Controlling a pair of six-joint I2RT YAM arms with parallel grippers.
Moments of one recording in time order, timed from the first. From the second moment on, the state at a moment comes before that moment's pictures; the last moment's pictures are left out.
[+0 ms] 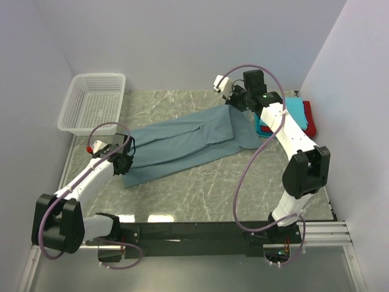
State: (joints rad) left arm -0.23 1.21 0.72 -0.62 -0.42 -1.31; right arm 0.27 1.73 1.63 -0.56 -0.23 -0.89
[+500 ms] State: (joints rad) left arm -0.18 1.29 0.73 -0.56 -0.40 -1.25; right arm 0.30 1.84 1.69 -0.55 -0.16 -0.89
